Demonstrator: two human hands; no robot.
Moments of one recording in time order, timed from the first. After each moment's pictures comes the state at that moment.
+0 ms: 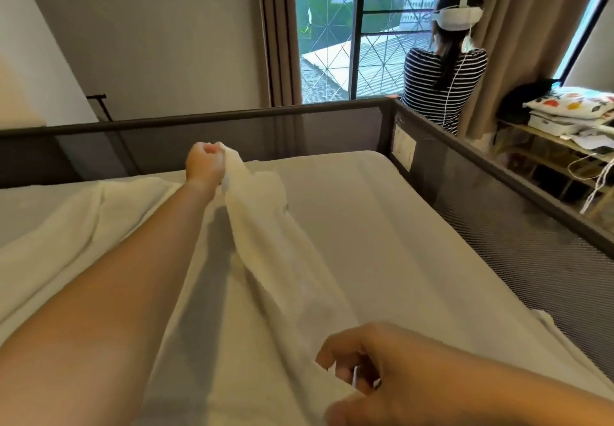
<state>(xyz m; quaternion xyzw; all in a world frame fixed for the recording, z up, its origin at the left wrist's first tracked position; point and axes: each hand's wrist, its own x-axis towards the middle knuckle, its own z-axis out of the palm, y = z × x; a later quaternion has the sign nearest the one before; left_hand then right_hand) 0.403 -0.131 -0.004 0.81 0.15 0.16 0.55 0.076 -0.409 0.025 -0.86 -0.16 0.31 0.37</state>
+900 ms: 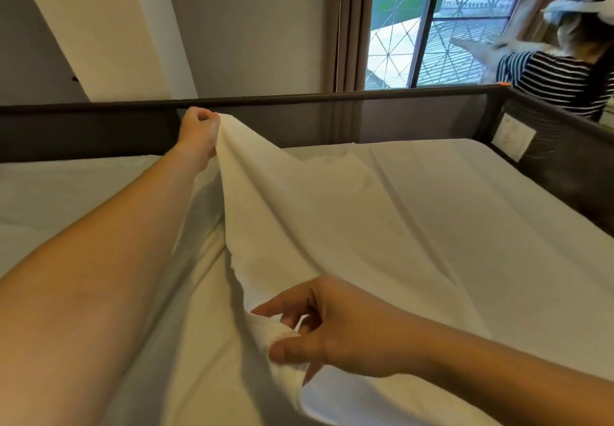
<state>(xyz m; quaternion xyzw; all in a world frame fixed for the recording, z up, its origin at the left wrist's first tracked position) 0.388 0.186 0.029 0.75 0.16 0.15 0.62 0.093 -0.083 0.023 -0.78 -0.20 0.33 0.49</state>
